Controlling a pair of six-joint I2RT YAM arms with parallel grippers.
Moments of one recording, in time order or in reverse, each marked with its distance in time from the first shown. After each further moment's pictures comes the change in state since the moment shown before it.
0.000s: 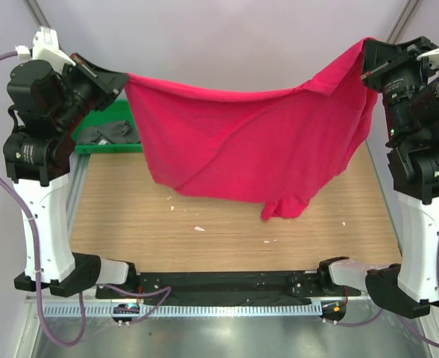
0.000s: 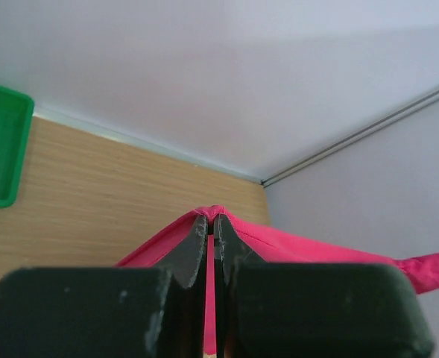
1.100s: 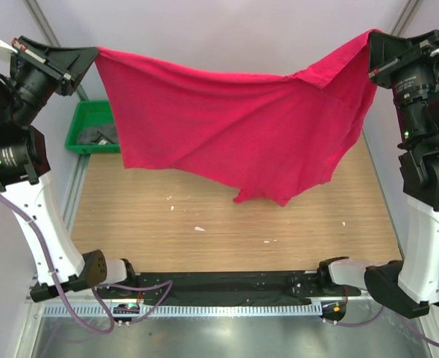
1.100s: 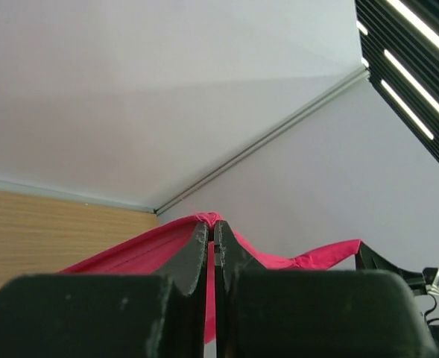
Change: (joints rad) left arm 0.418 0.016 0.021 0.346 0.583 -0.370; right arm 0.000 0.060 0.169 -0.054 -0.069 -0.029
